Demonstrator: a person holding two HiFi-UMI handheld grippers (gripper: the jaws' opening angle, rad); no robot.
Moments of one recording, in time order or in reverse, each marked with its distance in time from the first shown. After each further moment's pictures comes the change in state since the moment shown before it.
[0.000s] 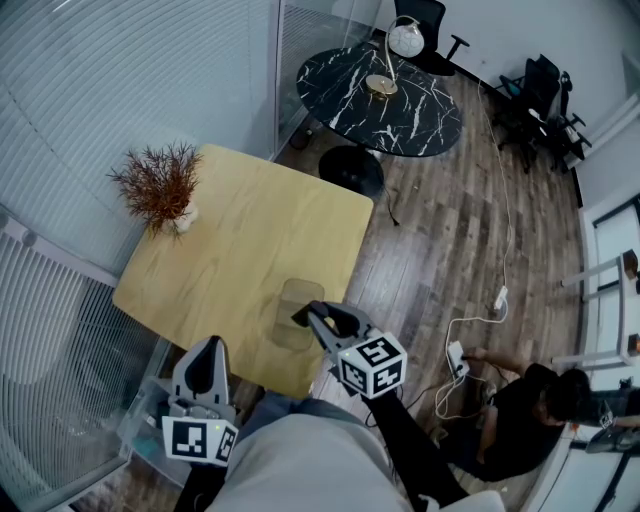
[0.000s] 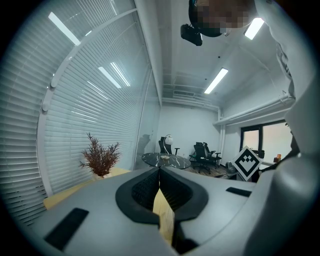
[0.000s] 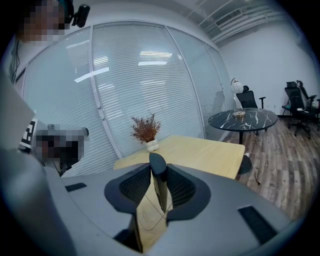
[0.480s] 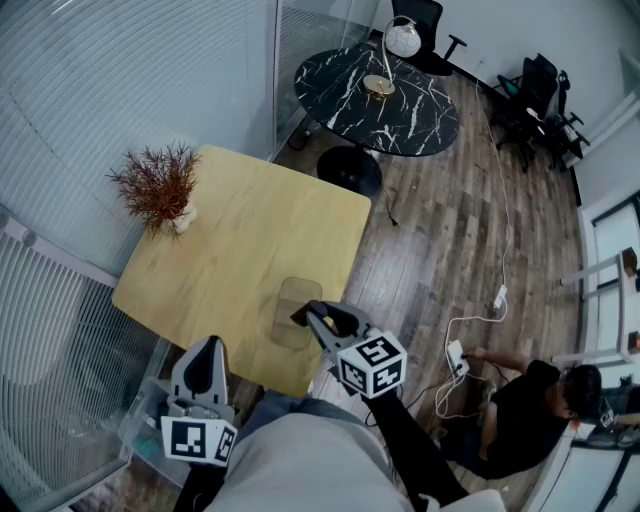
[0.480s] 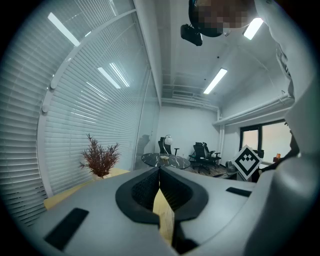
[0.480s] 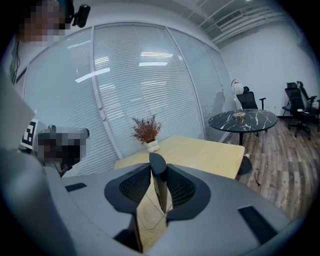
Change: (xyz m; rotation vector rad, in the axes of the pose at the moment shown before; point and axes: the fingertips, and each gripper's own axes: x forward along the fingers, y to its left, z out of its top) left arm -0.004 -0.004 0.003 0.005 -0.006 -0.005; right arm -0.006 0.003 0.004 -0.005 -0.008 0.002
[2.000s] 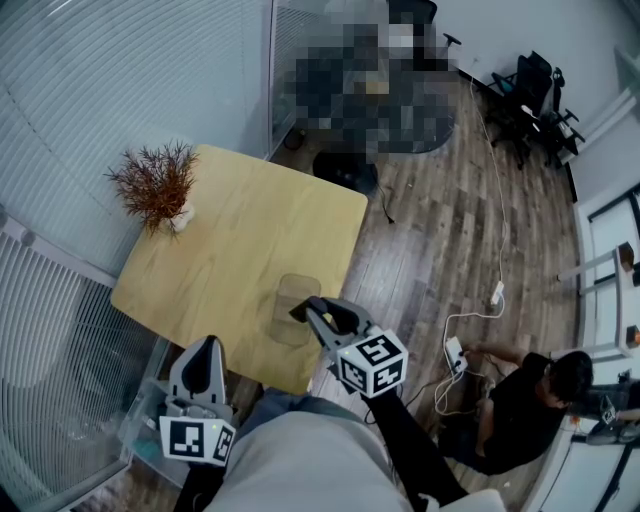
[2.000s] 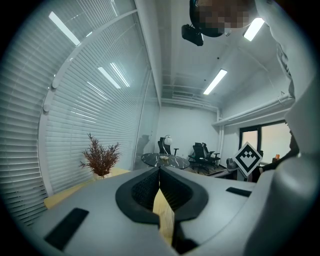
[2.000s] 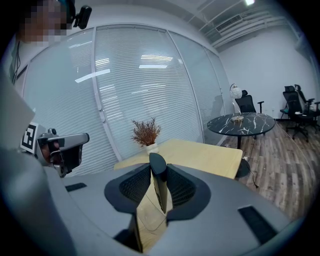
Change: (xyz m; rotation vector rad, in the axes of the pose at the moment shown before) left arm -0.008 0.003 -0.003 -0.003 0.000 -0.005; right arm -0.007 0.006 0.008 -0.009 -0.029 -0.021
